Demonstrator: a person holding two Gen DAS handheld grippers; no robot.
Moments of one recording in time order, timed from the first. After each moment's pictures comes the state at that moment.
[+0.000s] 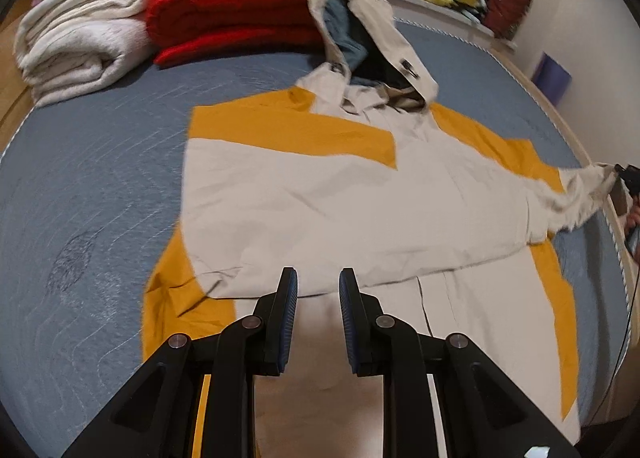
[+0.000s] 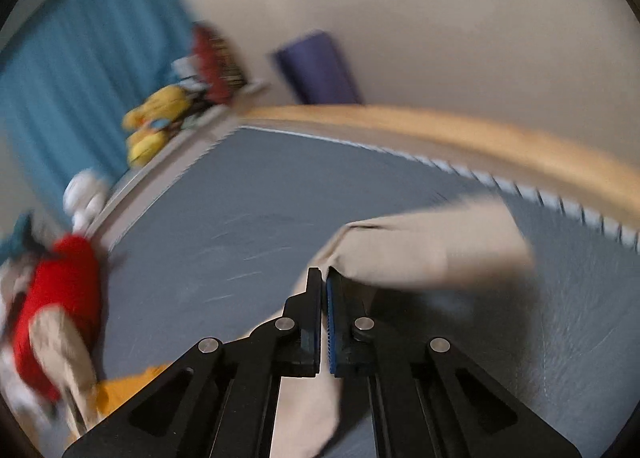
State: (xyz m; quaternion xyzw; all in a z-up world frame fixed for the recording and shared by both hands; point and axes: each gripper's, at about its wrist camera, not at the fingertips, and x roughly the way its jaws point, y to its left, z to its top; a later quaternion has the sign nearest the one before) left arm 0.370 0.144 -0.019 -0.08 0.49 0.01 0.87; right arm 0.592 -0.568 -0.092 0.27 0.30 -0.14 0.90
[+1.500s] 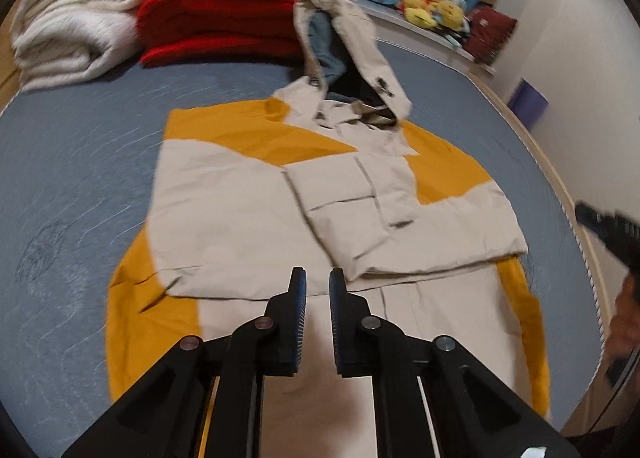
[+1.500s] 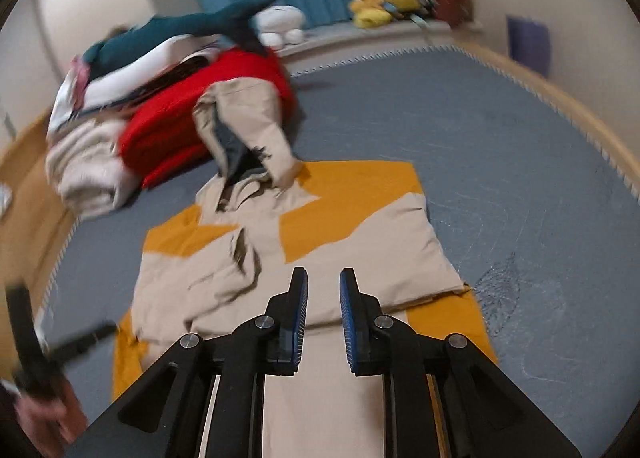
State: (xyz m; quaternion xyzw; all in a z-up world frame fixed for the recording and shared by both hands) left arm 0.363 0.123 -0.025 -0.11 0.46 -0.04 0.88; right arm 0.461 -0.227 -0.012 0.17 0.42 0.07 0.89
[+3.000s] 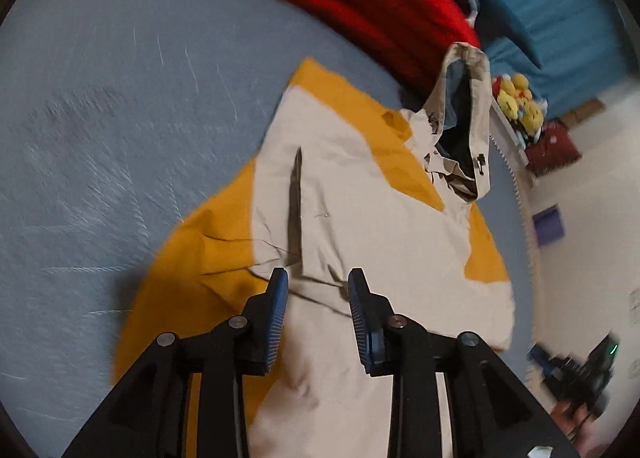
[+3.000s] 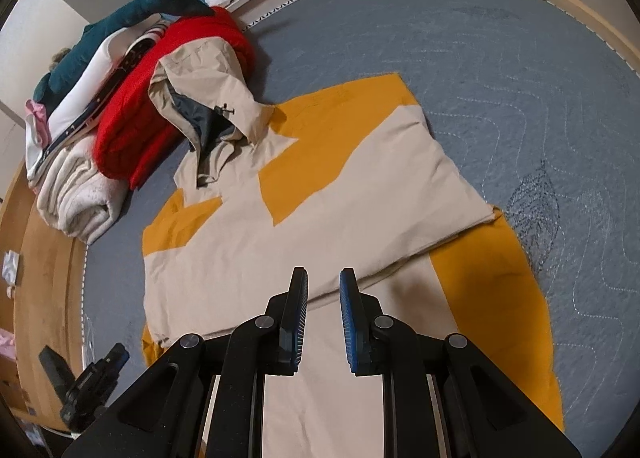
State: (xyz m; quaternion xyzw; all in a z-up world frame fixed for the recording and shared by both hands) left arm 0.353 0.256 -0.085 -0.38 0.45 0.04 0.81; right arm 0.485 -0.214 -0.070 0.26 0.53 0.09 0.81
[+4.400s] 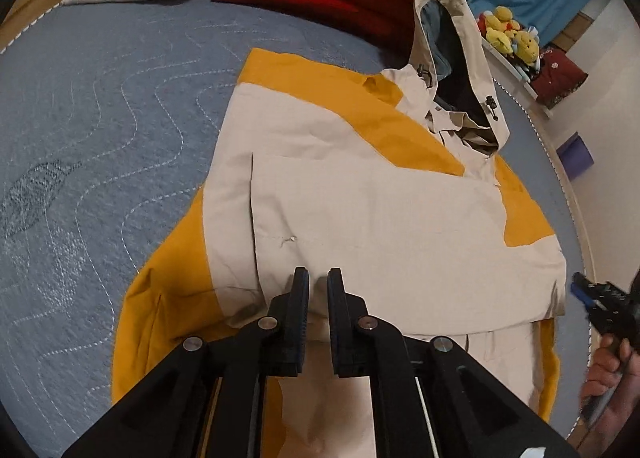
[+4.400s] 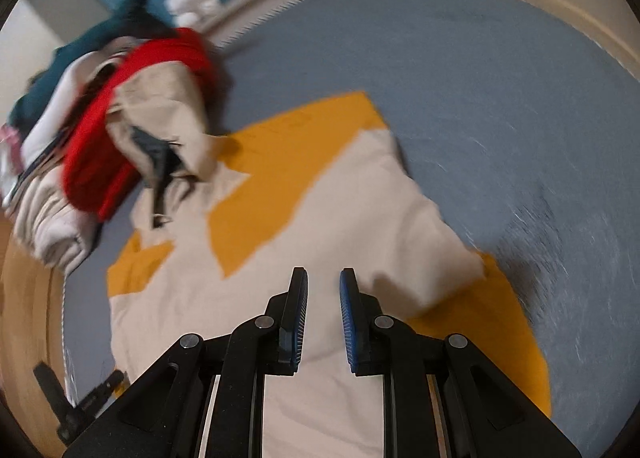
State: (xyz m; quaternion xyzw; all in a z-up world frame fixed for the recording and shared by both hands) left arm 0.396 0.224 -0.098 -0.23 0.49 0.03 0.84; right arm 0.538 -0.226 -0.117 0.26 0.49 0.06 0.83
